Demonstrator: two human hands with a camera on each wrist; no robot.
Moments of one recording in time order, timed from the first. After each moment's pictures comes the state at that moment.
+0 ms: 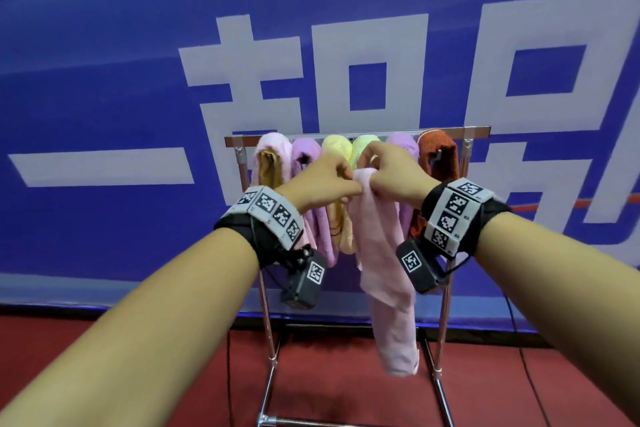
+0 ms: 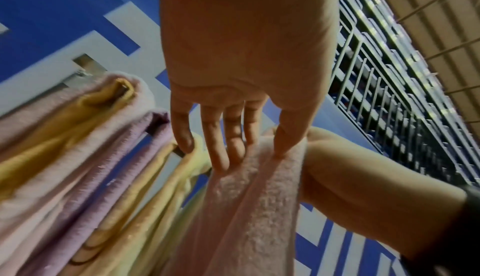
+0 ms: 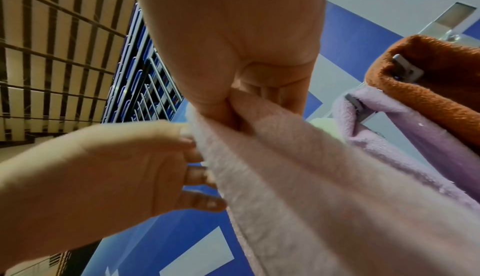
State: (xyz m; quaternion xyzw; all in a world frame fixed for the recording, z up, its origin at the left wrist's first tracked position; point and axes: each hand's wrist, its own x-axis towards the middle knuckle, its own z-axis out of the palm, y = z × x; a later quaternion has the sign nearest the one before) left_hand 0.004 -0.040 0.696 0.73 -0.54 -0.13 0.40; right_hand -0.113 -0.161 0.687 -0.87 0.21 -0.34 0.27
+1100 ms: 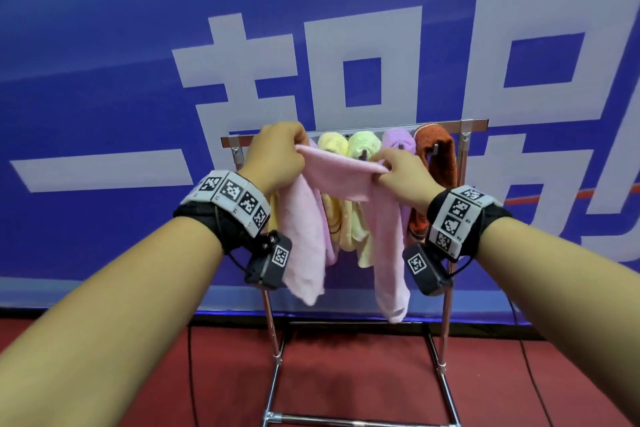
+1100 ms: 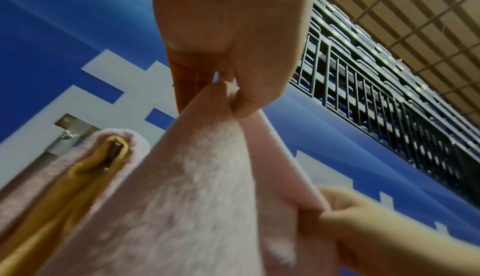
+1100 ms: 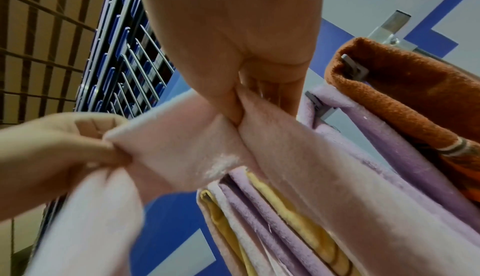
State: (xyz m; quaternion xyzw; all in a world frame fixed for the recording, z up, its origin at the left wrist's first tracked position) left_hand 0.040 -0.021 0.729 0.80 -0.50 0.15 0.31; right_hand -0.121 -0.190 0.664 -0.87 0.24 -0.34 0.24
